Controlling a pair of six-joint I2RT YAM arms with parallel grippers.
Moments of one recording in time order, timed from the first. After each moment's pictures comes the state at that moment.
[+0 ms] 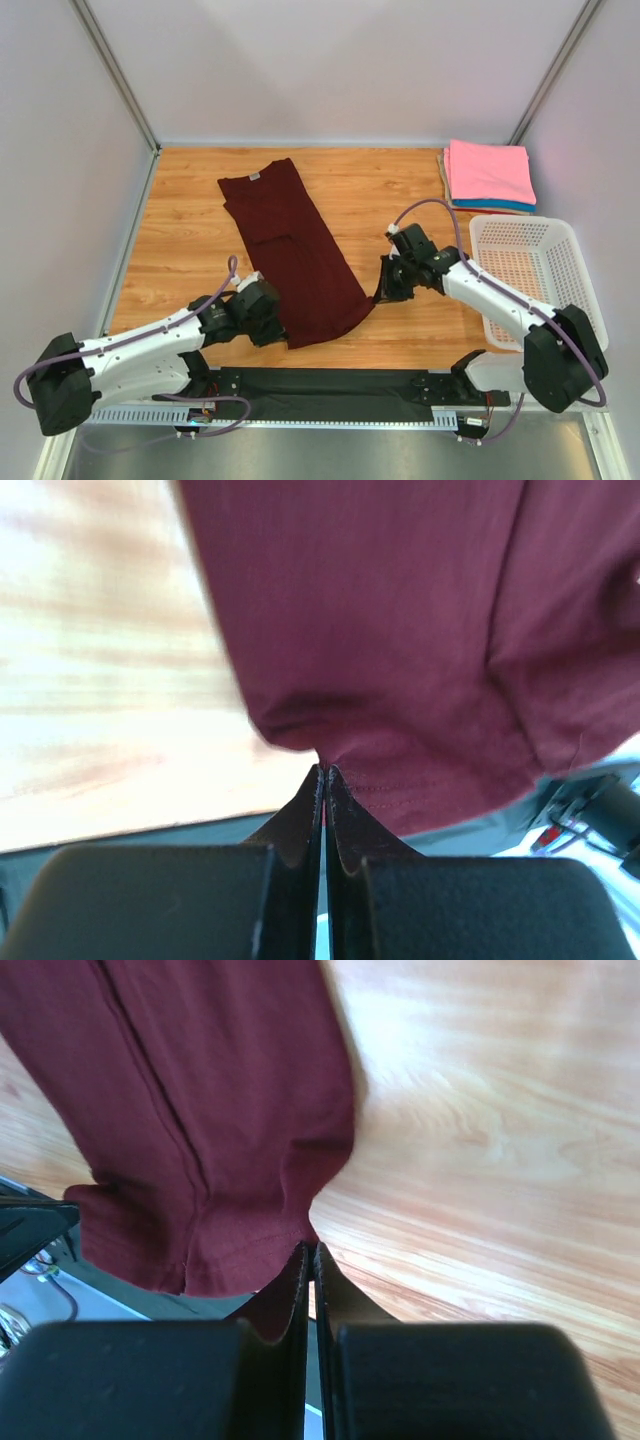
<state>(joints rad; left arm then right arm) -0.97 0.94 0.47 -0.57 -0.06 -1.32 0.56 1.27 0.76 -0.59 -0.27 0.62</state>
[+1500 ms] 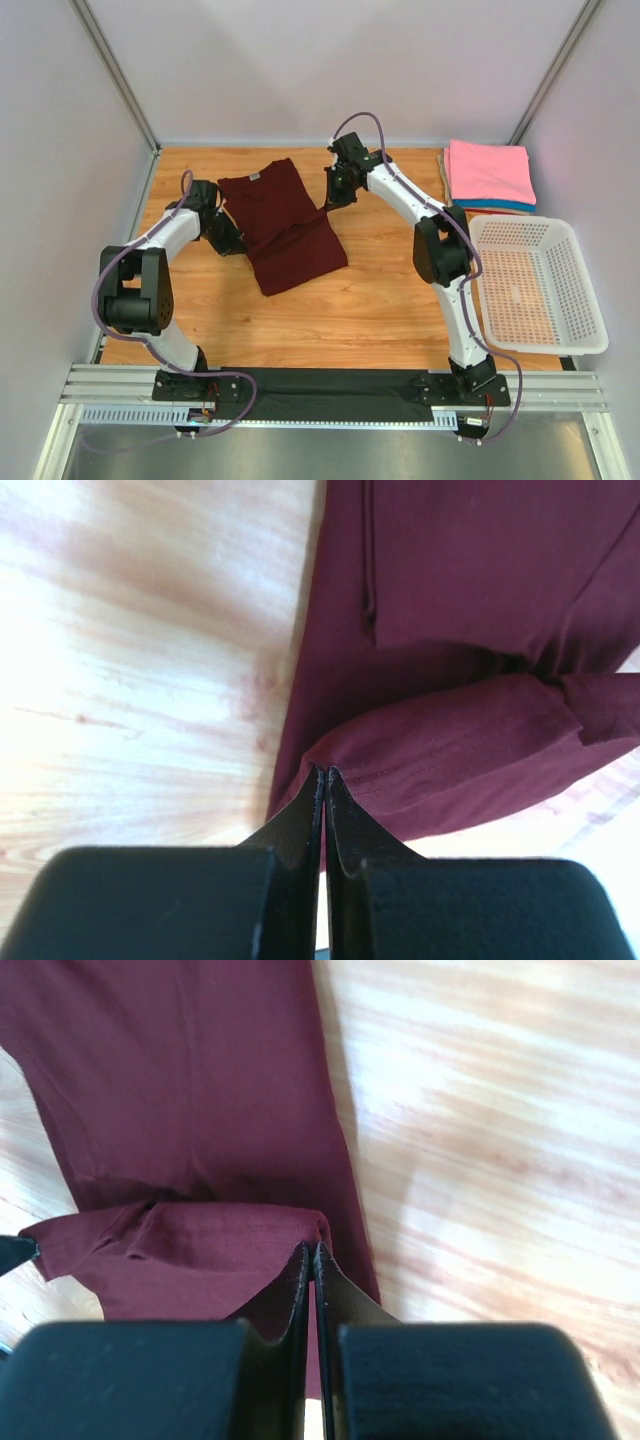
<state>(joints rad) -0.06 1.64 1.06 -0.60 0.25 -0.75 0.49 2.32 2.12 -0.81 -0.23 0.41</state>
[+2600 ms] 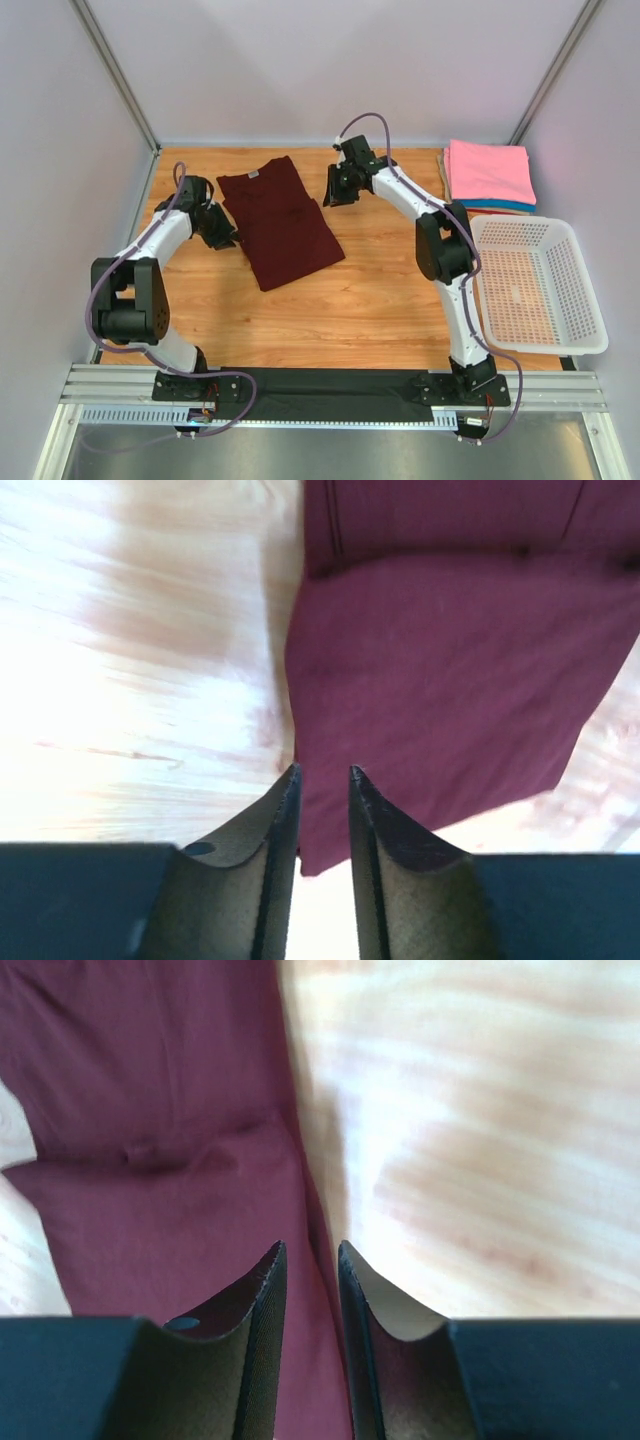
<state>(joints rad) -0.01 1.60 1.11 -0.59 0.20 -0.62 0.45 2.36 2.06 -0.60 -0.27 0.40</state>
